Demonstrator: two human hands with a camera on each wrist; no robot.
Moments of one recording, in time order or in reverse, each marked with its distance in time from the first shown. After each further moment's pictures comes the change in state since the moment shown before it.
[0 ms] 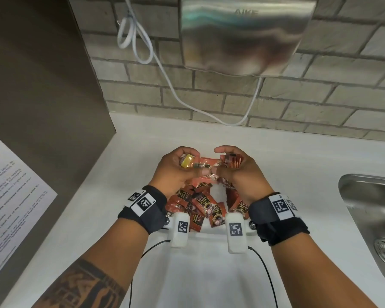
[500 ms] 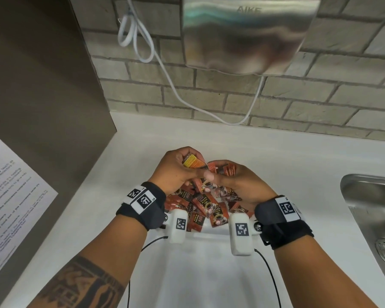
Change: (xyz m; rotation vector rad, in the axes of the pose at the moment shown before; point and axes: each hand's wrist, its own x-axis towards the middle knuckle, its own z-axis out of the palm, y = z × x) left_hand 0.005 0.005 -0.005 0.070 -0.123 0.023; right_hand -0.003 0.006 0.001 -0.138 -0.231 0.191
